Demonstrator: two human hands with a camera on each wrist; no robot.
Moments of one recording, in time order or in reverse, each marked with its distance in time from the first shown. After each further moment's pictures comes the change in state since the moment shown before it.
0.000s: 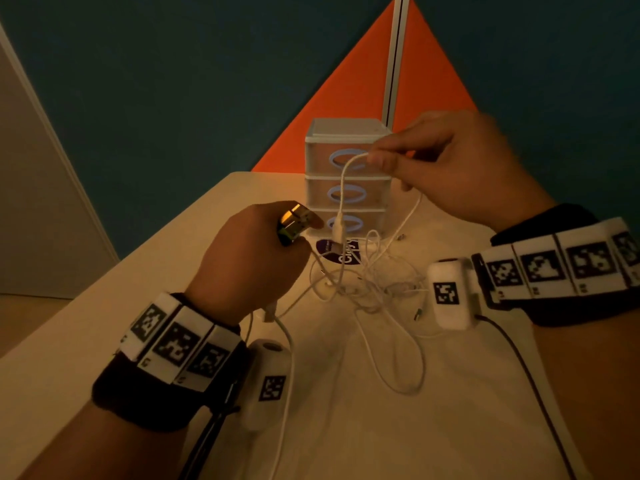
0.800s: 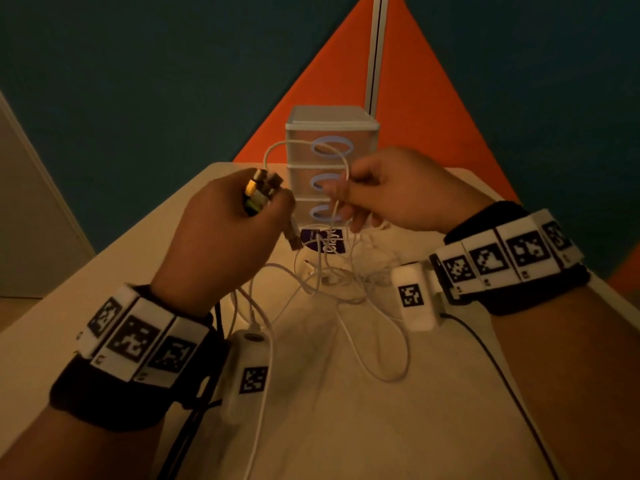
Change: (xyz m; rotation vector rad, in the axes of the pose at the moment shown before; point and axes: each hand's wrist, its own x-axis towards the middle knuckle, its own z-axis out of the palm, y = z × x) left_hand 0.000 0.001 -0.003 -0.217 0.177 0.090; right_hand -0.007 0.005 0.029 0.059 -0.386 0.245
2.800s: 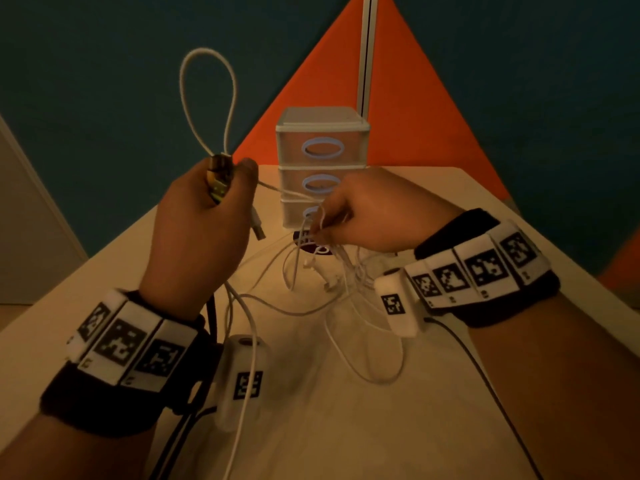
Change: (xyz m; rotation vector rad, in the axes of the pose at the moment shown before) left_hand 0.004 0.000 0.004 -0.199 0.181 -0.084; right_hand -0.004 -0.007 0.011 -0.352 -0.090 -0.078
